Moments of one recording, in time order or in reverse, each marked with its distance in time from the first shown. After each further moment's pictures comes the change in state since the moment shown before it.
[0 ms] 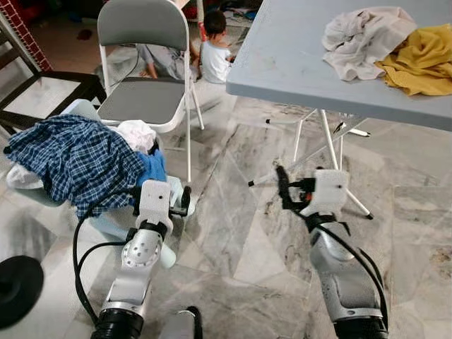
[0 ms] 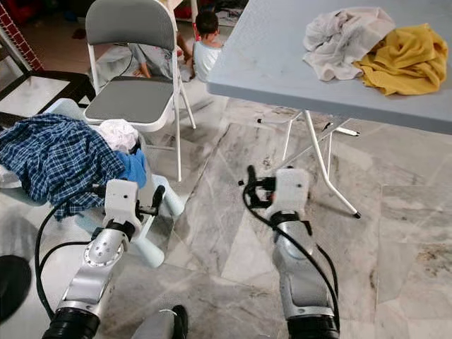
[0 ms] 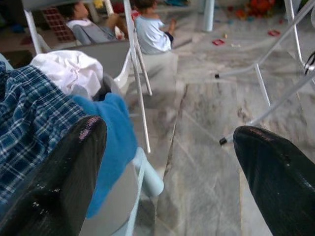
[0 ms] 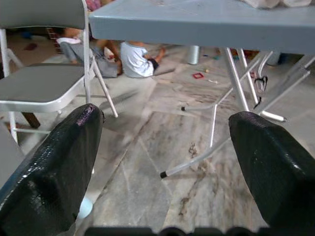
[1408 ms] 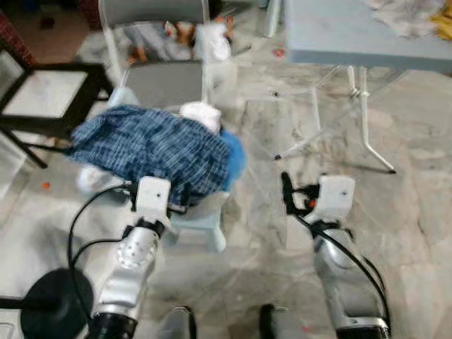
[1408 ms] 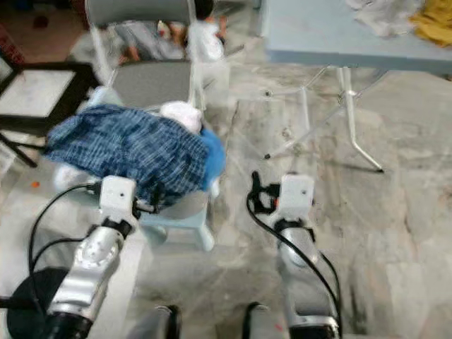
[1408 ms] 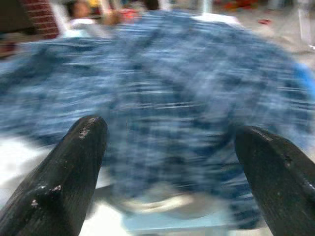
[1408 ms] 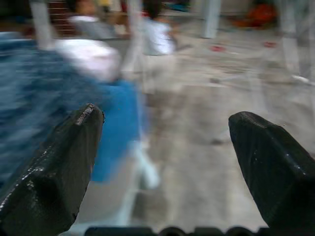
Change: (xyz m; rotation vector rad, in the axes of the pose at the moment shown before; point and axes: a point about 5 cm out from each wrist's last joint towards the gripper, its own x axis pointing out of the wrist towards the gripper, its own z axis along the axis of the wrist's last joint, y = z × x) left arm -0.004 0.009 0.018 -0.016 -0.082 -0.044; right arm -0.007 0.010 -0.003 -0.012 0.012 0.049
